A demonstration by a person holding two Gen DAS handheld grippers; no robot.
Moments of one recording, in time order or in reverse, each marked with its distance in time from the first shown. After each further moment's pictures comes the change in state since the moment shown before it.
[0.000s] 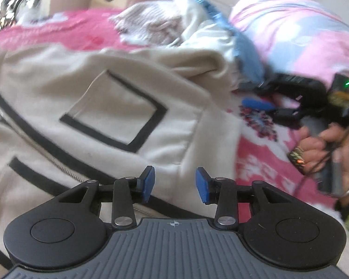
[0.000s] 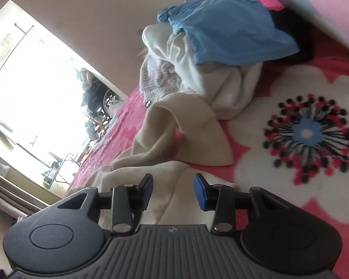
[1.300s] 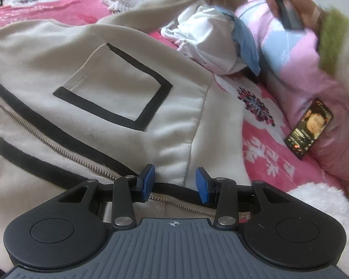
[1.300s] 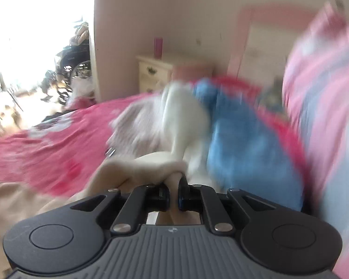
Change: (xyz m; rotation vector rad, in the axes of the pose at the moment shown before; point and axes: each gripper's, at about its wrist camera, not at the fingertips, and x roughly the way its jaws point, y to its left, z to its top) left arm 0.008 0.034 -0.013 0.013 0.058 -0.128; right arm 0.089 0.161 0.157 -0.757 -0.127 -0.476
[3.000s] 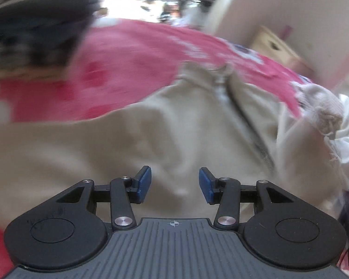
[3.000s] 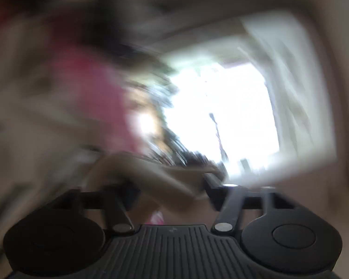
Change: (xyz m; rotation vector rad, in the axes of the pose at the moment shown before) left arm -0.218 0.163 -0.061 -0.578 -0.253 0.600; right arm -0.253 0.285 -0.260 -1.593 -0.875 0.256
